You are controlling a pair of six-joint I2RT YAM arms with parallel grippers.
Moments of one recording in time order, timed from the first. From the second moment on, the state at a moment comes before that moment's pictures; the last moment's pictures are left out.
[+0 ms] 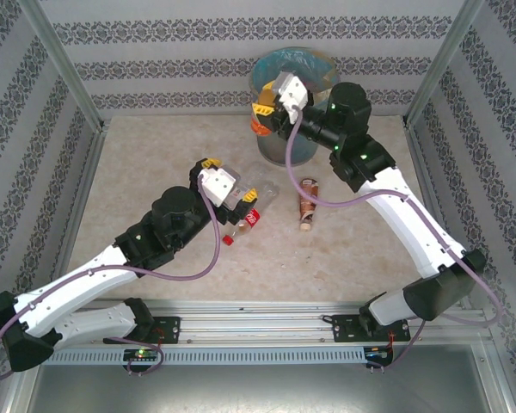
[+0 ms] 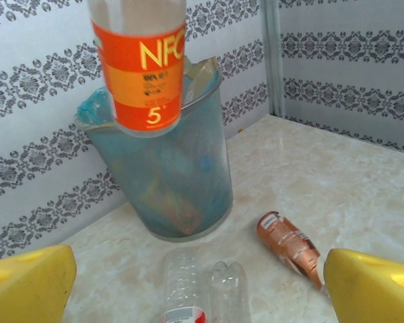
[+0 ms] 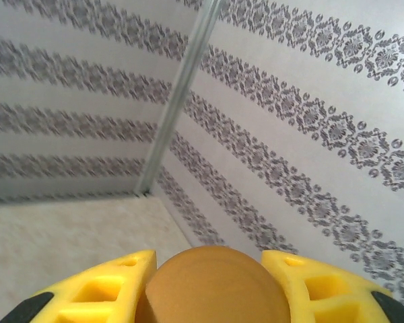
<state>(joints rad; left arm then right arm) -0.88 1.00 0.96 -0.10 -0.32 0.18 0.51 1.47 1.60 -0.13 -0.42 -0.42</state>
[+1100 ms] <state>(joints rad) -0.88 0.94 0.94 -0.12 -0.35 0.13 0.29 2.20 2.51 -0.42 0.01 -0.12</state>
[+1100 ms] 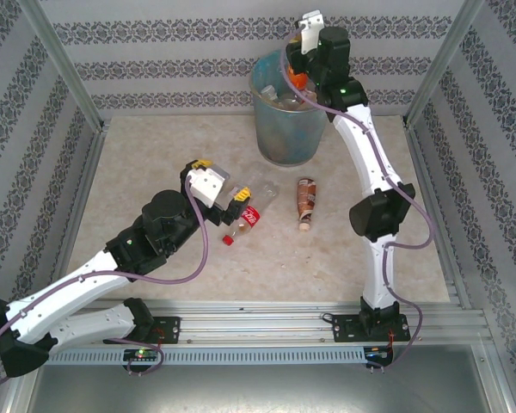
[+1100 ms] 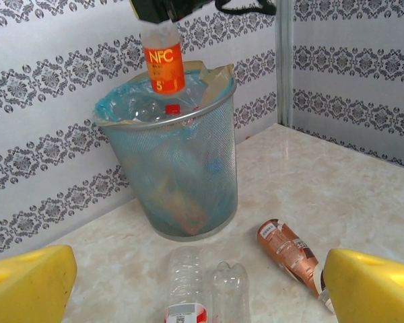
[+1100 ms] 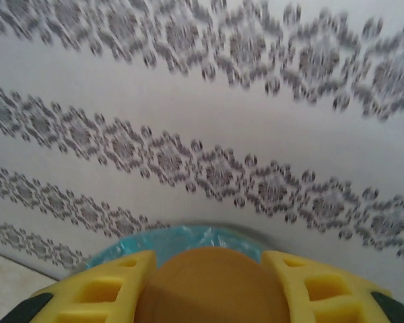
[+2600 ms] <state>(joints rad) -0.86 0.97 0.95 -0.21 -0.35 0.06 0.28 2.35 2.69 -0.65 0.16 -0.19</state>
